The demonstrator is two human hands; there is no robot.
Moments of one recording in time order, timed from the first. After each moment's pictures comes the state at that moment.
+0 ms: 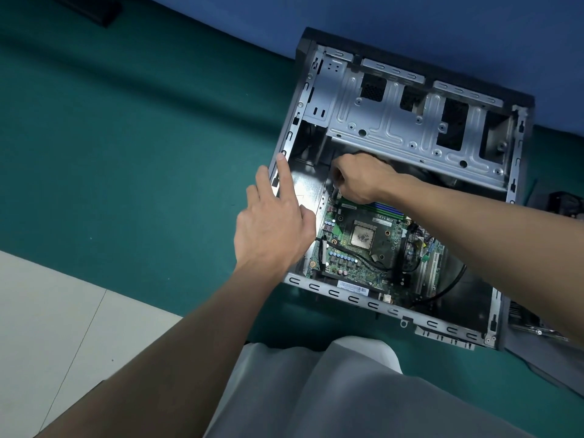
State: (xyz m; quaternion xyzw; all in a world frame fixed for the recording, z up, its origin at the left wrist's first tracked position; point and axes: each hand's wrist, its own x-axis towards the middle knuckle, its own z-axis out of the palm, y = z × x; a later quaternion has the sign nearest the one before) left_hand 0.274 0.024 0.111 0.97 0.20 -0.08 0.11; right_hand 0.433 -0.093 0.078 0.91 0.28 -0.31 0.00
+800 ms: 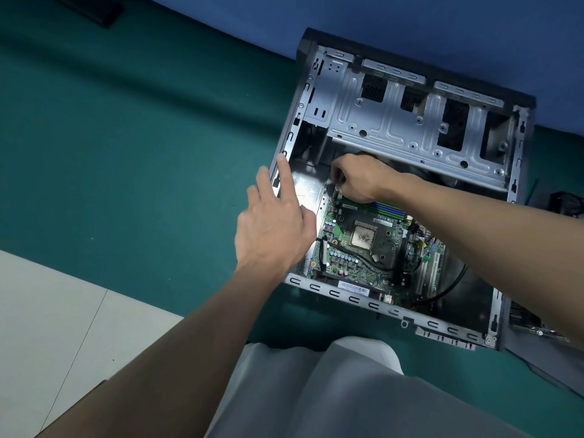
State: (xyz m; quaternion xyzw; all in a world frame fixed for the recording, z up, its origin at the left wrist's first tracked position) left_hand 0.274 0.023 0.112 0.97 0.20 -0.08 0.11; right_hand 0.434 -0.092 0.081 0.89 0.28 -0.35 -0.02
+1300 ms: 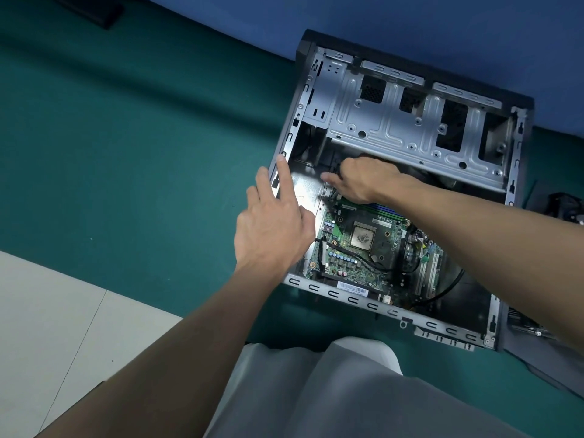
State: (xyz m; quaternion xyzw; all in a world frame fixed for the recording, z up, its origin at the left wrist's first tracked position) left_hand 0.274 0.023 0.112 0.97 0.20 -0.08 0.11; right_hand 0.433 -0.095 0.076 0.91 0.28 -0.31 0.04
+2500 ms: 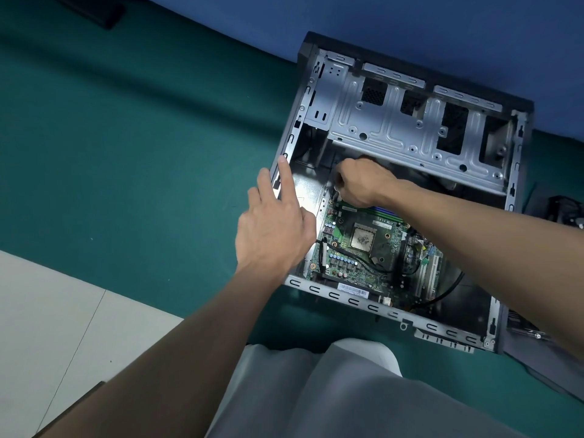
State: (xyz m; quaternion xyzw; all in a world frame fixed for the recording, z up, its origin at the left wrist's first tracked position) left_hand 0.274 0.023 0.112 0.97 0.20 -0.08 0.11; right_hand 0.430 -0.092 0.076 0.91 0.27 -0.31 0.00
